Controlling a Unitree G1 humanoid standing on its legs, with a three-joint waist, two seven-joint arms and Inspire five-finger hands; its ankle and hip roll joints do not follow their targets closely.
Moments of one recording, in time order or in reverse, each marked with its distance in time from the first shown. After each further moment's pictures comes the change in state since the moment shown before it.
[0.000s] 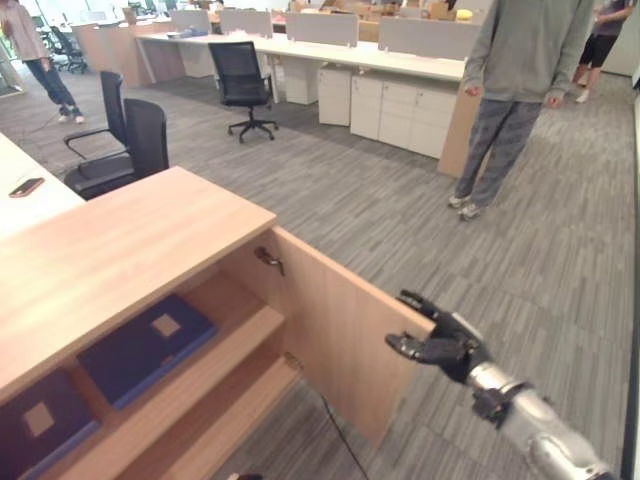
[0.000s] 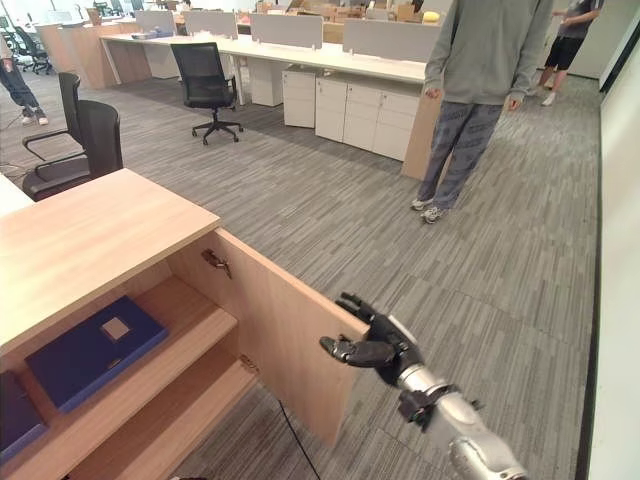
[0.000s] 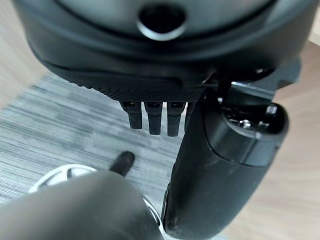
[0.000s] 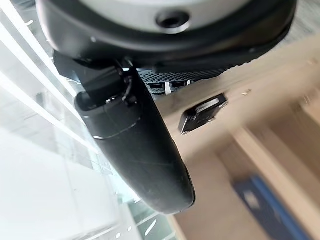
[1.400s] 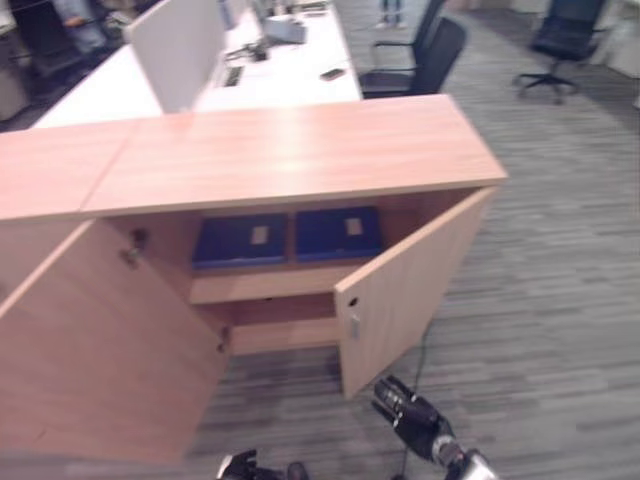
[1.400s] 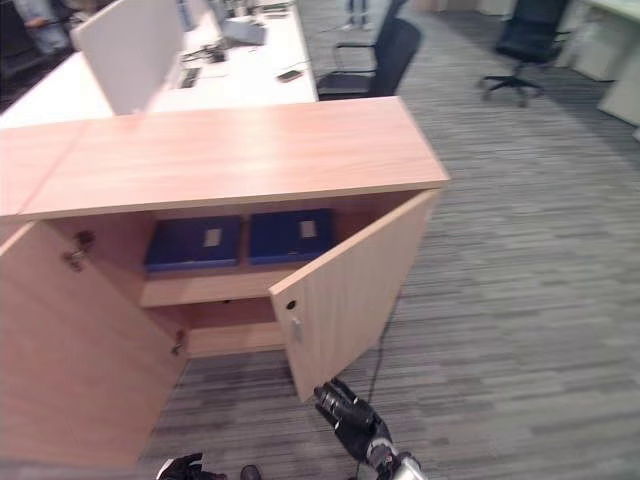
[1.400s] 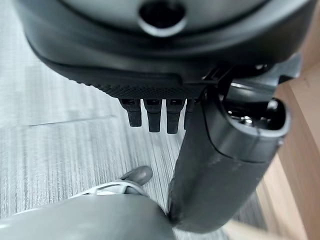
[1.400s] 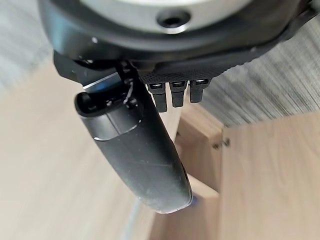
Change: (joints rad) left arm -0.008 0.002 -0.033 -0.025 -0.242 -0.040 0.050; right arm 0.037 0.332 -0.138 0.615 0.126 0.117 0.072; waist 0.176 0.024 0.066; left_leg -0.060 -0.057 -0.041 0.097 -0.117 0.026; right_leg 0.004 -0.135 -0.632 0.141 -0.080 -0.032
